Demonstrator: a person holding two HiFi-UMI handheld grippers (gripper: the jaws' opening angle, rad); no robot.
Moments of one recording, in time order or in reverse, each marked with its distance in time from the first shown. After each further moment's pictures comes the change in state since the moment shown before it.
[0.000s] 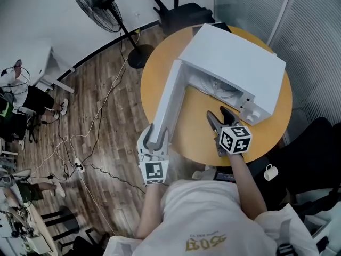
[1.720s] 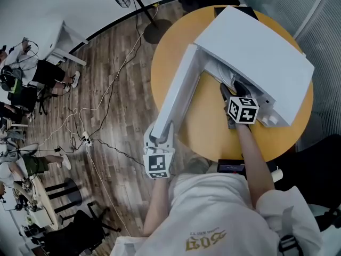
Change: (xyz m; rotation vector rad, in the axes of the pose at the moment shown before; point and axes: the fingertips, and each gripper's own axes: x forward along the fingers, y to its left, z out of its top) left arm 0.009 0.005 -0.054 -0.226 0.149 0.108; right arm 0.116 -0.073 -0.019 -0.050 0.097 -0.051
